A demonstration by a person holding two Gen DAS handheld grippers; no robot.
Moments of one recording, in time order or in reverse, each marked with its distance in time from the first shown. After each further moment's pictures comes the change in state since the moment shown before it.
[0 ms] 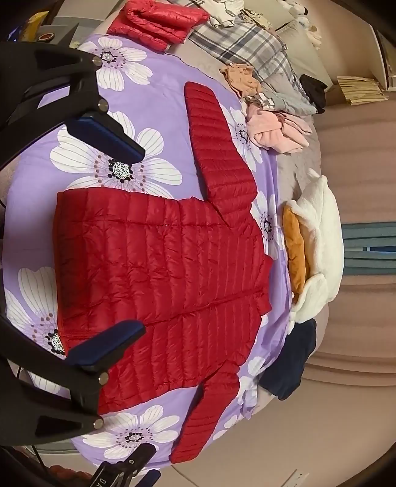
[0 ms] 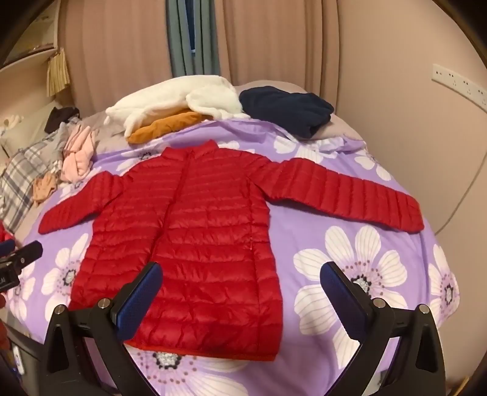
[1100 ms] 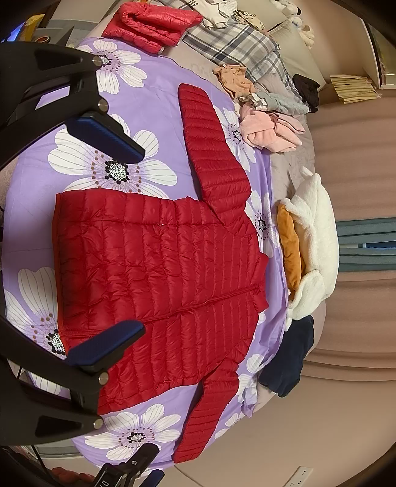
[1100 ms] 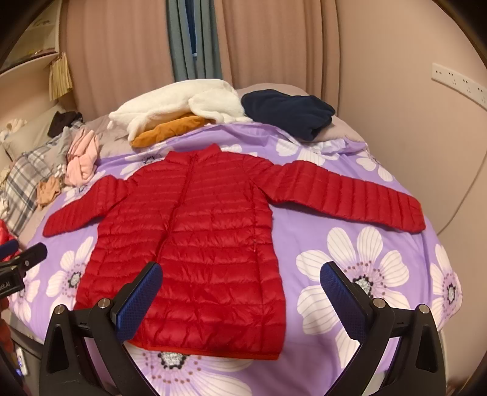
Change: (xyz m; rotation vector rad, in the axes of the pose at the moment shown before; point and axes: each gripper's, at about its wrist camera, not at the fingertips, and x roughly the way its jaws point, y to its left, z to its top) left arm -0.005 -0.004 -0.002 0.018 -0.022 0.003; right arm -0.006 0.002 0.001 0.007 -0.011 0.017
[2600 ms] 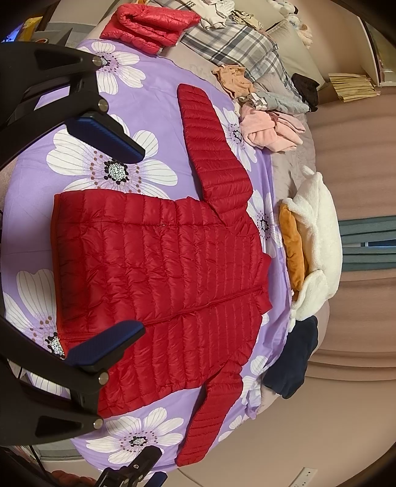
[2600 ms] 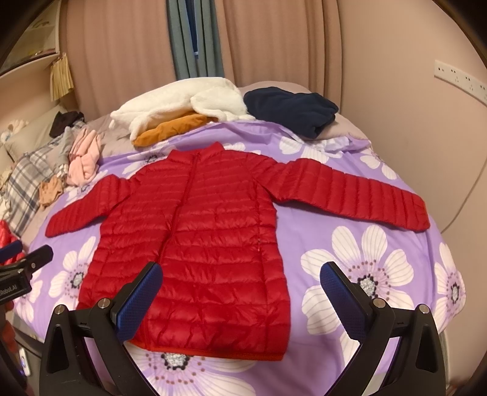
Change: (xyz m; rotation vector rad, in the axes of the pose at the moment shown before) left arm 0.000 0.002 -0.002 0.001 0.002 -0.001; right arm 0.002 0.003 -0.002 0.003 -0.001 0.008
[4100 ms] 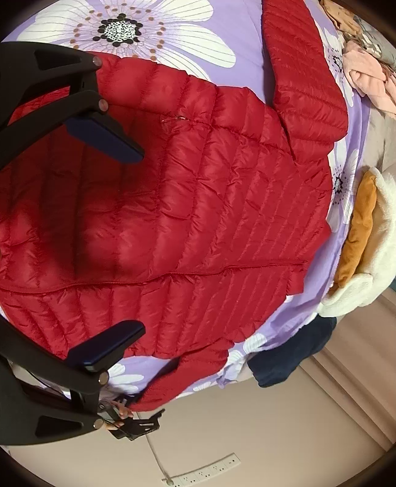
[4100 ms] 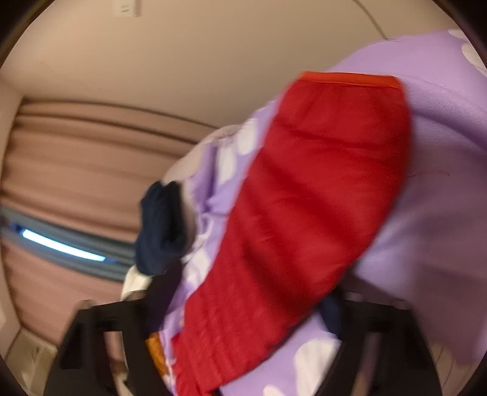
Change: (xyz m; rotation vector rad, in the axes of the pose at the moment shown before) left arm 0.162 -0.002 0.020 -0.322 0.238 -0.406; right arm 0.183 -0.328 -0.016 1.274 -0.241 0.218
